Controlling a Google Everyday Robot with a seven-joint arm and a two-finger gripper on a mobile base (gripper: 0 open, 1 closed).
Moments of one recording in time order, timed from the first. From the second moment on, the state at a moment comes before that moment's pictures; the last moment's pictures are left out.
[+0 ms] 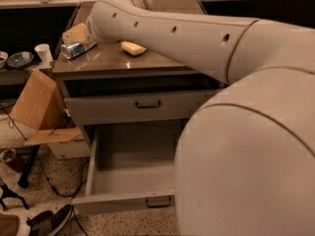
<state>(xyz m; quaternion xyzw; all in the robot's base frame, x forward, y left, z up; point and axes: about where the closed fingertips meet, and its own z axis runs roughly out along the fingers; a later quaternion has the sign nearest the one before) 0.773 0.182 0.908 -0.19 0.86 0.18 0.45</state>
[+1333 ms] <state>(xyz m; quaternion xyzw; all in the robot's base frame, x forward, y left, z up) 0.778 0.233 0.913 -0.15 0.86 0.18 0.45</state>
